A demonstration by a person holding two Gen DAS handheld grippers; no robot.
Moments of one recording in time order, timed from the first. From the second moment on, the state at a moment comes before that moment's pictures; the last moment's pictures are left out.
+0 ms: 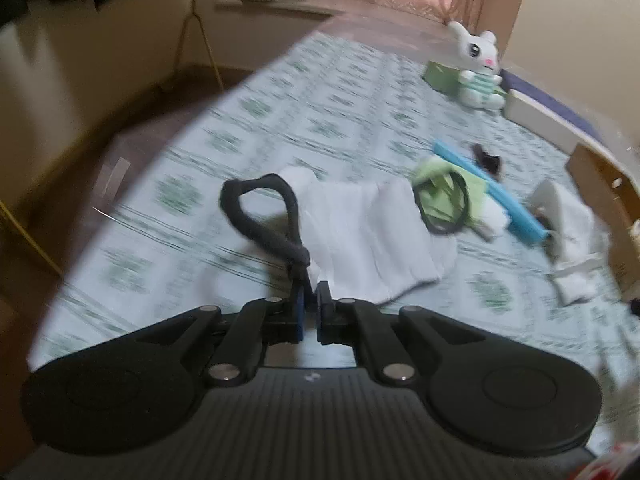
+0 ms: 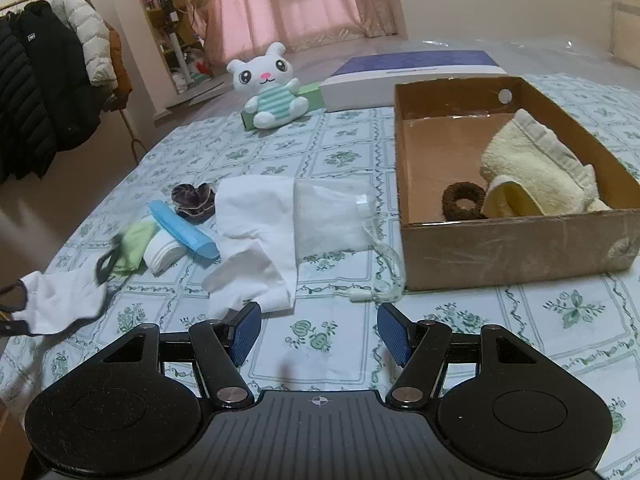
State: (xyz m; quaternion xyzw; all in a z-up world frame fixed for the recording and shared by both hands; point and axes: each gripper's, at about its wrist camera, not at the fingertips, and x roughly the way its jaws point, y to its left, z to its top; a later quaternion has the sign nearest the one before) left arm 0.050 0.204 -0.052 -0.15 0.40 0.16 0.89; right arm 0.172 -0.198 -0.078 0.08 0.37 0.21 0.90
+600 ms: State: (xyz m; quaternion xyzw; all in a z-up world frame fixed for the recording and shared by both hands) left arm 0.110 0.177 -0.060 -0.08 0.39 0.10 0.91; right arm 0.178 -0.188 -0.077 0.07 0.37 0.22 0.90
